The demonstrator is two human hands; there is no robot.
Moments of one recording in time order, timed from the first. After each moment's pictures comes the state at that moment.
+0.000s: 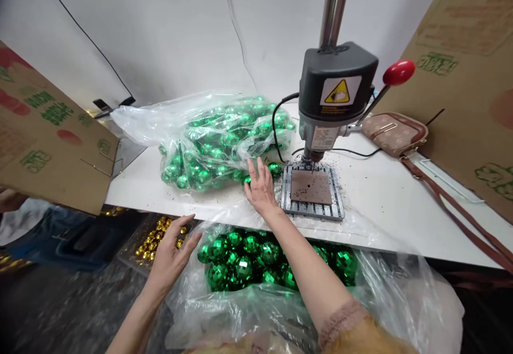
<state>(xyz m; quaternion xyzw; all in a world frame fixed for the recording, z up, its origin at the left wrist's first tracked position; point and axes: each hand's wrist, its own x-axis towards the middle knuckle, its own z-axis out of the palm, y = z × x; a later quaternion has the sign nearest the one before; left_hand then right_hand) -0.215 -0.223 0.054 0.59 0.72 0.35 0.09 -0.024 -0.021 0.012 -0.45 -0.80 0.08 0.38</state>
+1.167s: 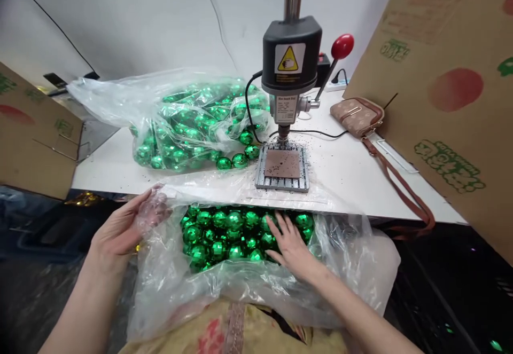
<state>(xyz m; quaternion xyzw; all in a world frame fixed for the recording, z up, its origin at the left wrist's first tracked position) -0.189 -0.201 0.126 0.08 0.54 0.63 0.55 0.165 -0.189 -0.070 -0.42 -0.90 0.04 0.14</state>
